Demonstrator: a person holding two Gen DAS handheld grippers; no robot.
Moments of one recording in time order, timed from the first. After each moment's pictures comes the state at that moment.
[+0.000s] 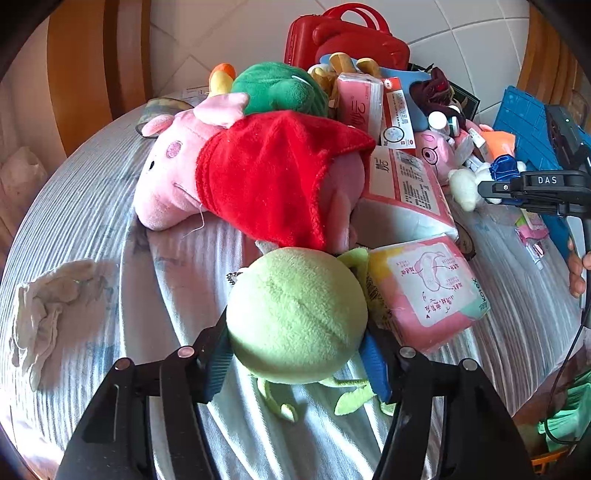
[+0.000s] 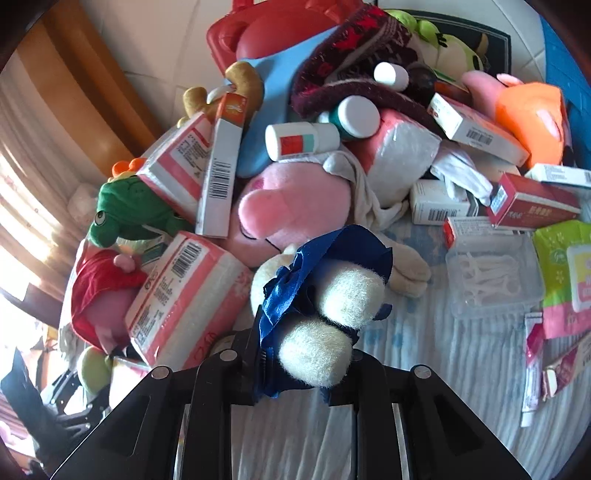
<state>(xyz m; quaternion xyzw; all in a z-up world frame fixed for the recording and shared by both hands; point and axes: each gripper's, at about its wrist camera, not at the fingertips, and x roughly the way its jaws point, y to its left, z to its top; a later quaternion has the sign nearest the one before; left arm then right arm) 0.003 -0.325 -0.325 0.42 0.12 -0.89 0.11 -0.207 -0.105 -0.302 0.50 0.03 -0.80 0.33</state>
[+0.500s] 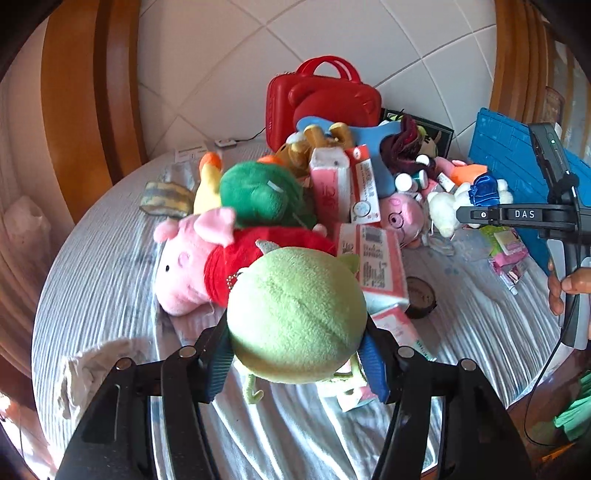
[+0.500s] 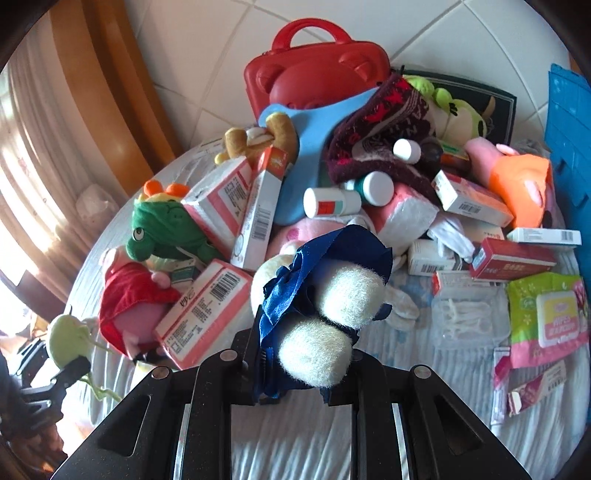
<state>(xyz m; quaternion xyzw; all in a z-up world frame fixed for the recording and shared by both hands) 0.001 -0.308 -0.238 0.35 0.07 -0.93 0.09 -0.183 -0.103 -0.253 0.42 0.05 -0.84 0.34</state>
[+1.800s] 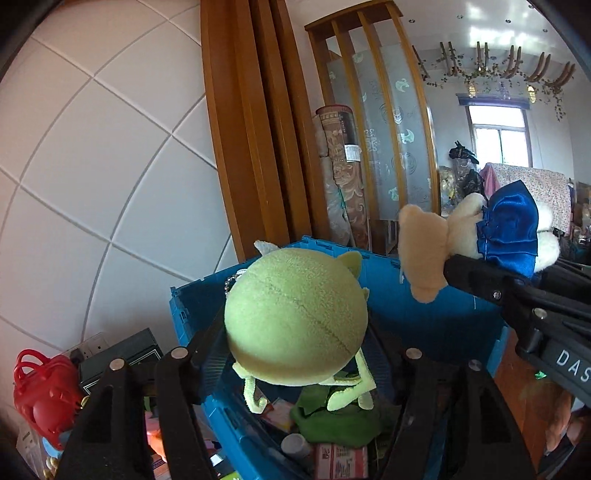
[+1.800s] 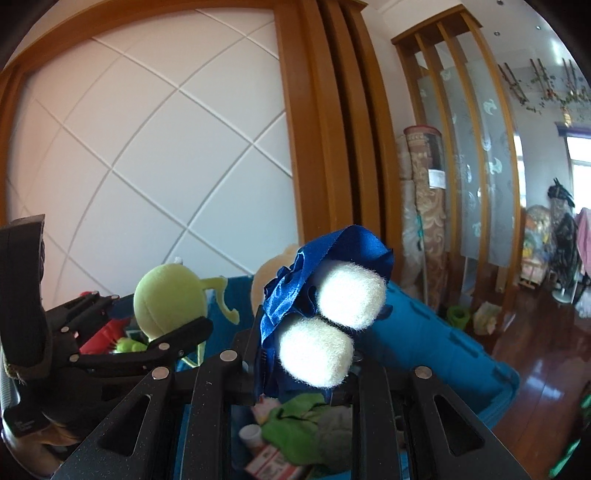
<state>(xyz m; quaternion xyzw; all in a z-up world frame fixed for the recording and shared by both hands) -0.255 0.246 0.040 0.16 -0.12 -0.96 -0.21 -0.210 0.372 0.033 0.13 -0.04 -0.99 0.03</state>
